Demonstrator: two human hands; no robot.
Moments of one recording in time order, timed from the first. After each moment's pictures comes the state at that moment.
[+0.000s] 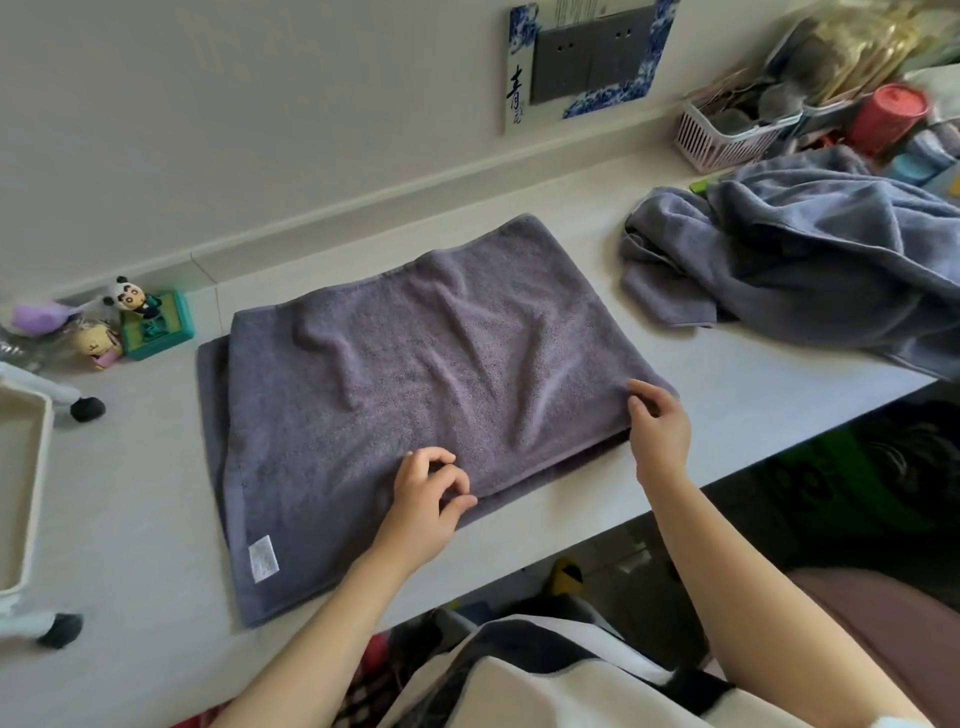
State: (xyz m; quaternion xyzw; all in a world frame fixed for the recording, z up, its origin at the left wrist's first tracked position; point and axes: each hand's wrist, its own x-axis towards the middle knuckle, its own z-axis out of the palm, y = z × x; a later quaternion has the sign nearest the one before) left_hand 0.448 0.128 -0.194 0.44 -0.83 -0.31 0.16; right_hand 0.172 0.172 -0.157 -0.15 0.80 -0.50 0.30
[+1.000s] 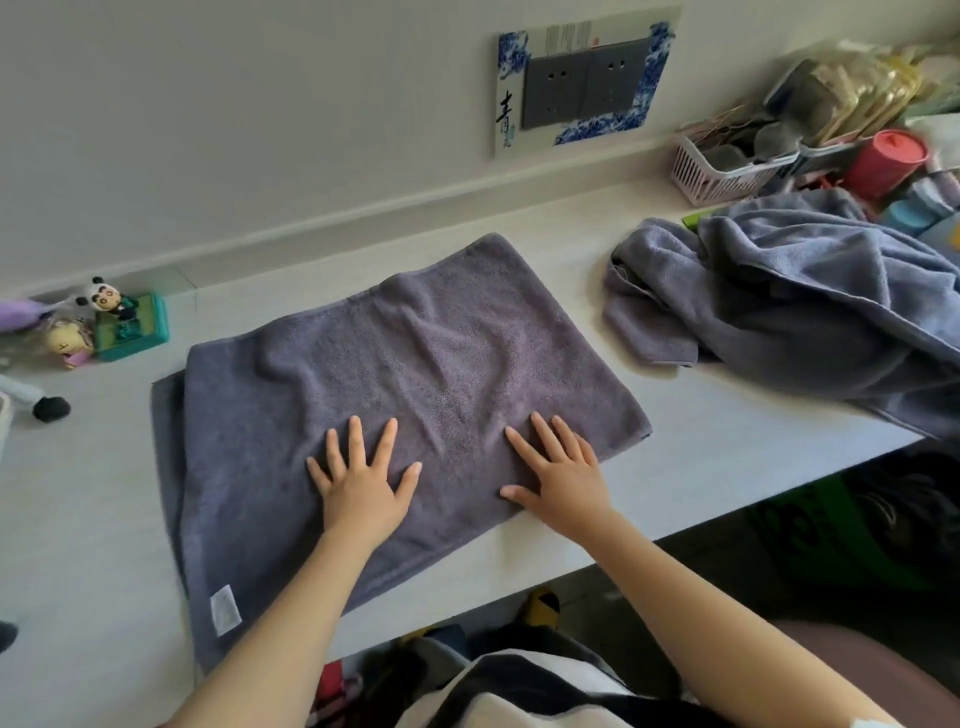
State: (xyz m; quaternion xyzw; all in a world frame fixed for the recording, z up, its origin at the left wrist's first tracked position) left_hand 0.420 0.089 -0.195 0.63 -0.76 -0.11 -0.12; right_hand 0.181 0.168 -0.180 -0.66 0.72 0.05 0.21
